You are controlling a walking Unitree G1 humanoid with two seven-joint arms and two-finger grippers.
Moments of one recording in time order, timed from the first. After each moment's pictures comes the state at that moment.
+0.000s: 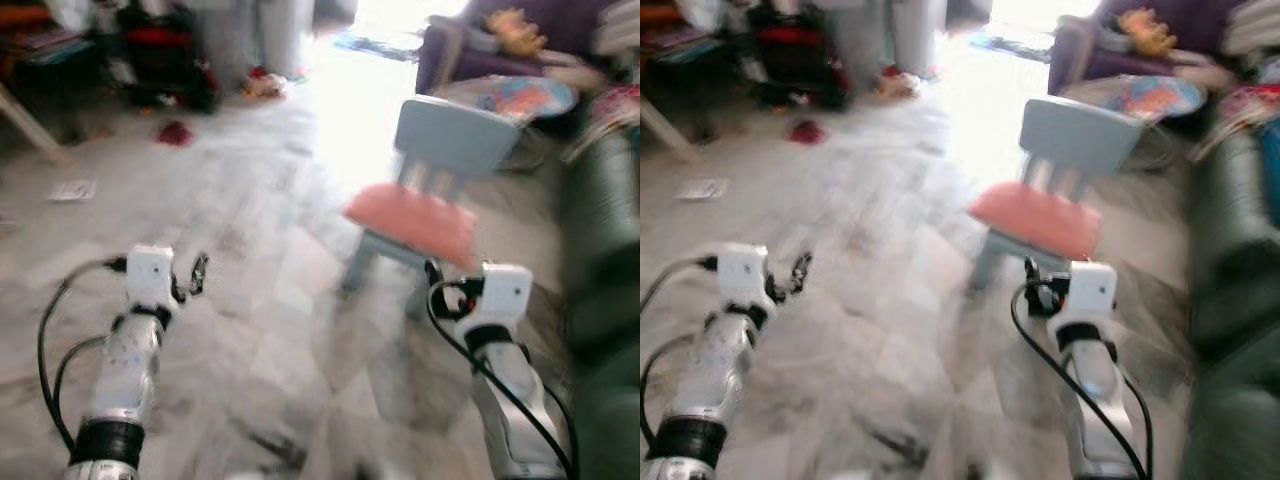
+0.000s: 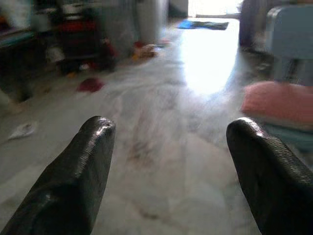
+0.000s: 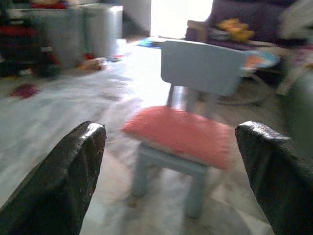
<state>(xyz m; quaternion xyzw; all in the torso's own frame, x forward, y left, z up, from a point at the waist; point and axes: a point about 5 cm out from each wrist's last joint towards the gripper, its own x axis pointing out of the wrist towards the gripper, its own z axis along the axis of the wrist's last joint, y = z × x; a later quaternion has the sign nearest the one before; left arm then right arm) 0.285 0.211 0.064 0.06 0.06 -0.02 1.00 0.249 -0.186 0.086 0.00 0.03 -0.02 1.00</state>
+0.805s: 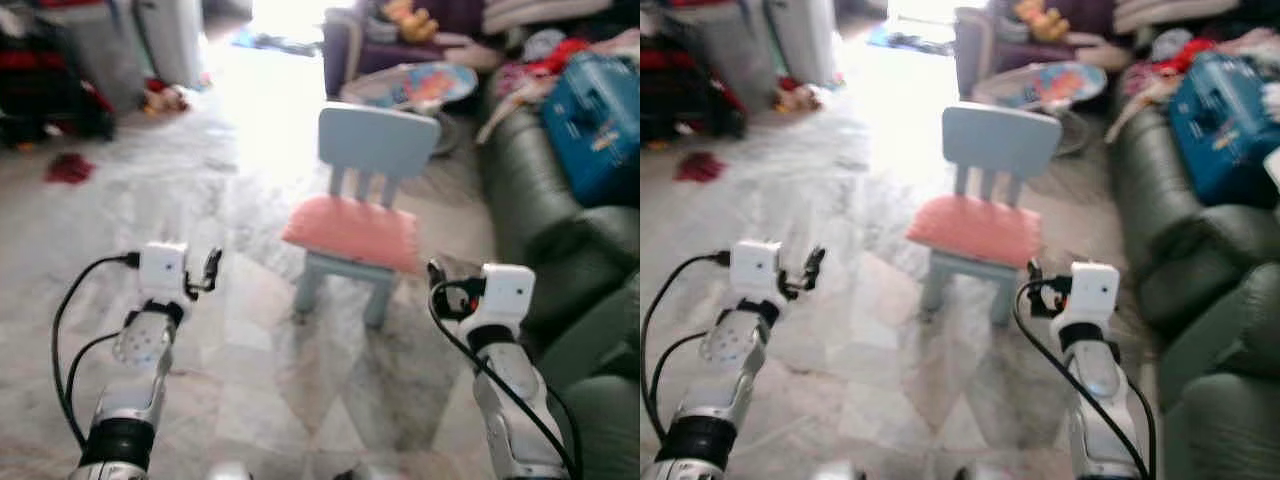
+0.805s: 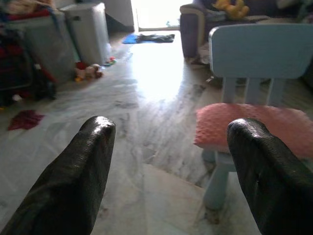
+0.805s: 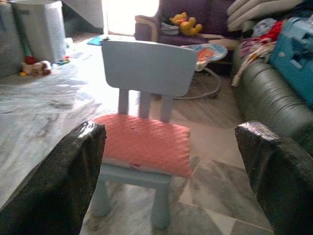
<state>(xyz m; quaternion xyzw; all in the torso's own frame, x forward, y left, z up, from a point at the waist) 0.286 0.201 0.068 0.05 0.05 -0.04 1.00 0.247 -0.189 0.082 0.00 0.04 -0.03 1.00</state>
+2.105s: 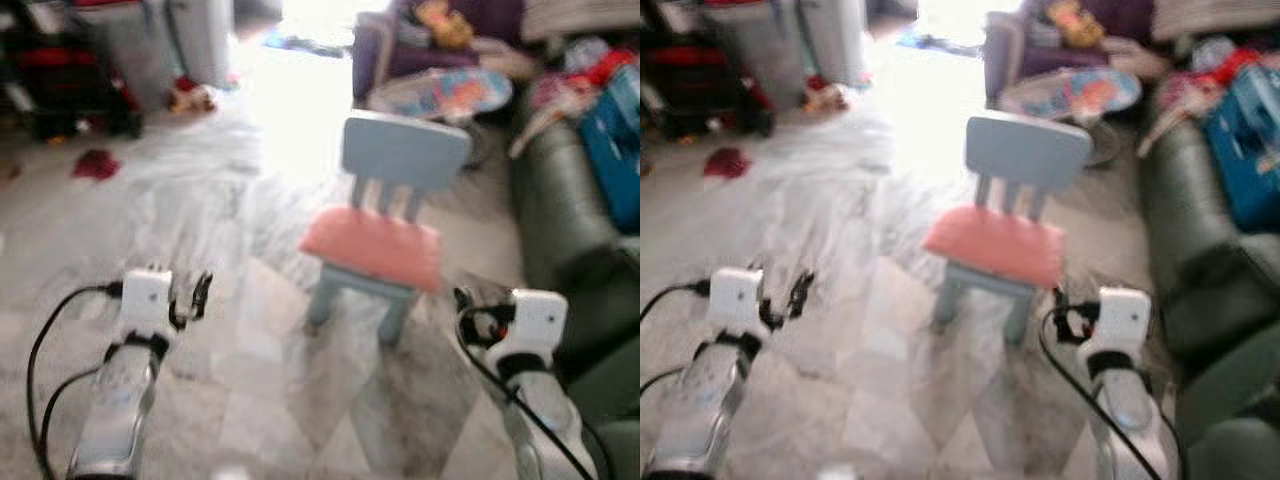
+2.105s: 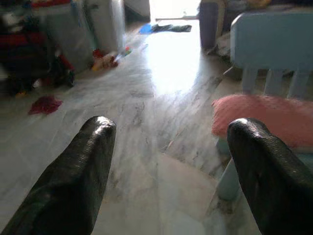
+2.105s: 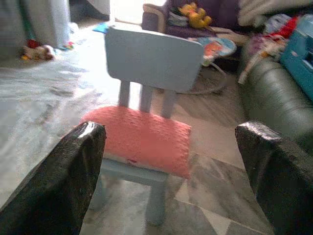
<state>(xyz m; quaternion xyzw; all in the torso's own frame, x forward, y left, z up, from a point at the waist) 0.241 0.213 0.062 0.06 0.07 -0.03 0.99 0.221 -0.213 0.076 -0.02 0.06 -0.05 1.00</state>
